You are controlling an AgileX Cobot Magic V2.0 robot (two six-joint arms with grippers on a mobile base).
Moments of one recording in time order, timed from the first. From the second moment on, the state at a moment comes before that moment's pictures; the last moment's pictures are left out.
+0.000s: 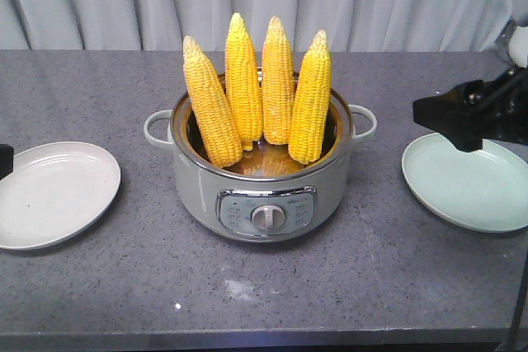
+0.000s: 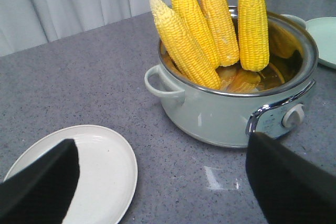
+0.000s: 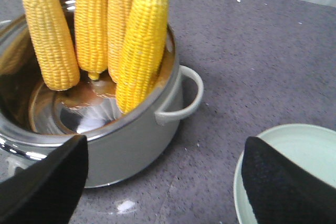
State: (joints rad) left arm -0.07 0.73 -0.94 -0.45 0.81 0.51; right arm 0.07 1.13 -1.07 0.56 0.73 -0.59
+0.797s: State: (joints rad) left arm -0.07 0.74 -0.94 -0.45 0.80 0.52; right arm 0.21 1.78 -1.56 0.65 0.67 -0.66
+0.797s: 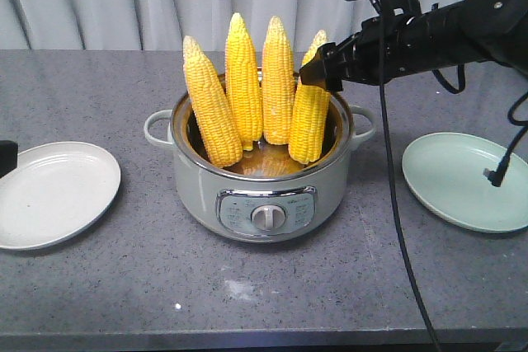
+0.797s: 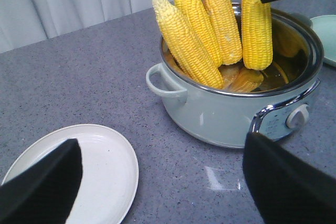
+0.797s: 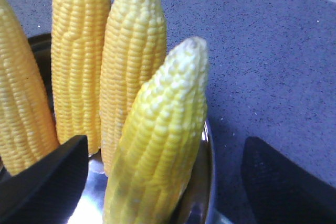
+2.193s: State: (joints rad) left arm -0.07 0.74 -0.94 -0.45 0.80 0.52; right arm 0.21 1.65 -1.67 0.70 0.77 -0.72
